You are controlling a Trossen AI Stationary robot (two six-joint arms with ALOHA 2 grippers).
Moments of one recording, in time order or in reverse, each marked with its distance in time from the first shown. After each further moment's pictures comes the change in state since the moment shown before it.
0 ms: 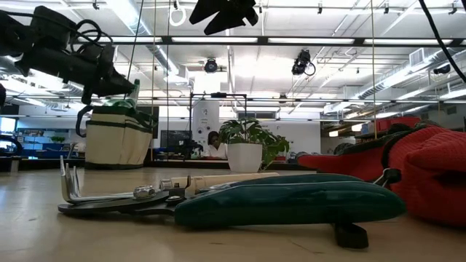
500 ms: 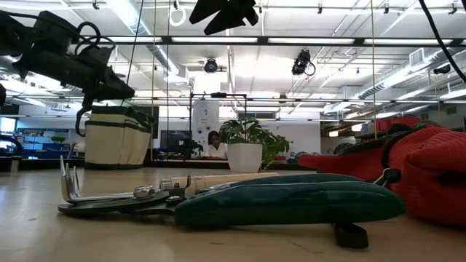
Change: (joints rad) left arm 0.000 -0.001 0.000 -0.096 0.102 0.010; right arm 0.000 0.000 0.000 0.000 -0.001 0.009
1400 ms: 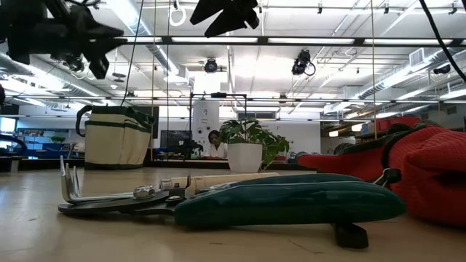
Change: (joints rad) left arm -0.126 -0.280 0.000 0.138 0.495 -0.338; right arm 0.004 0.000 0.000 -0.049 -0.063 0.051
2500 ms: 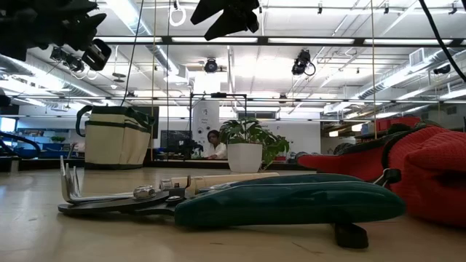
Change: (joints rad) left arm -0.669 -0.111 0.000 -0.255 -0.311 0.189; right arm 0.000 0.000 0.000 -0.032 -0.077 0.033
